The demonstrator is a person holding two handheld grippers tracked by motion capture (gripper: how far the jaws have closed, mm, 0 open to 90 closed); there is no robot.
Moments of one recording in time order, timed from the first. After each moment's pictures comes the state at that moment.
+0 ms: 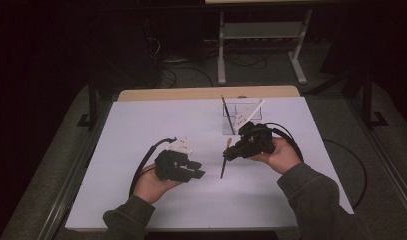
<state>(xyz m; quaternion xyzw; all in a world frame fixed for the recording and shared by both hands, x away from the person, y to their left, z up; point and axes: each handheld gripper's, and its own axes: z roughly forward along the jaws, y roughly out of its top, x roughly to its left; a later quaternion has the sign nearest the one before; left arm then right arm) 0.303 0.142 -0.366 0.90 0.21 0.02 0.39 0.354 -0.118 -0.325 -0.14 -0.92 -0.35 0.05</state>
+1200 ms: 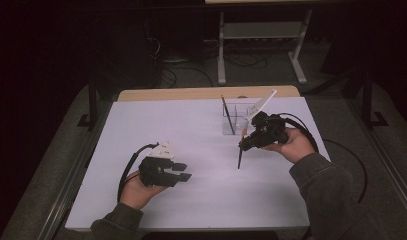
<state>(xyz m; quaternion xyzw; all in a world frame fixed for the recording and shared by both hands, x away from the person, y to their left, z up) 0.294 0.182 -0.377 0.89 0.23 0.04 0.40 0.377 -0.151 -0.320 -0.17 -0.93 -0.32 0.02</state>
